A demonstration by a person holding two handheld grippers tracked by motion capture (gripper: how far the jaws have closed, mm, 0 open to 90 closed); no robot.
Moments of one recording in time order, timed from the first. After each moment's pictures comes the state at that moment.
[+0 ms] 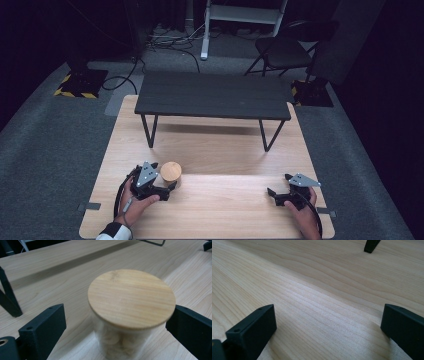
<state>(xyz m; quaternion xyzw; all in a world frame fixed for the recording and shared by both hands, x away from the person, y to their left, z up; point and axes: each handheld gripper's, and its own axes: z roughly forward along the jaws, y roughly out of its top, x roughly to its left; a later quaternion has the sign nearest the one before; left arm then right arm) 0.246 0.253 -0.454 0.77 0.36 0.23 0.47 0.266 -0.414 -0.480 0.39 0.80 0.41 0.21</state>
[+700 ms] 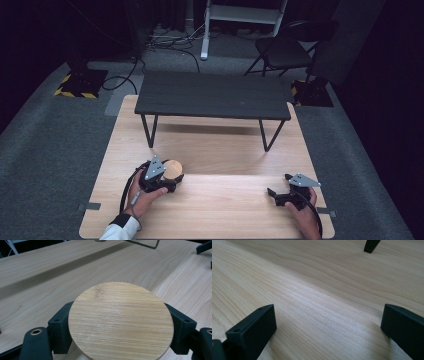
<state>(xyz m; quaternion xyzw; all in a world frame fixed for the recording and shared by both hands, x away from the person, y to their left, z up) 0.270 0.247 -0.456 0.78 0.34 0.21 0.49 0.266 -0.414 -0.480 0.39 0.80 0.41 0.21</state>
